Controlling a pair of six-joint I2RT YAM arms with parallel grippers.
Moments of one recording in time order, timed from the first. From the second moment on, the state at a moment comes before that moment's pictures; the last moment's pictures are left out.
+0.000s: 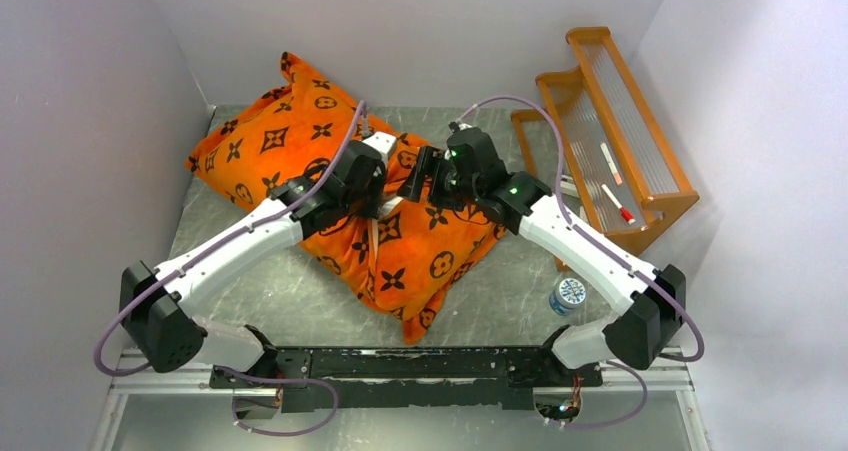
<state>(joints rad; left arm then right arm) -0.76 1.40 1.27 -0.61 -0.26 -0.25 0.71 1.38 1.29 -0.50 -0.07 0.74</state>
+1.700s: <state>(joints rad) -0.71 1.36 1.32 -0.57 0.06 -0.12 0.62 1.25 0.90 -0.47 0.09 0.72</state>
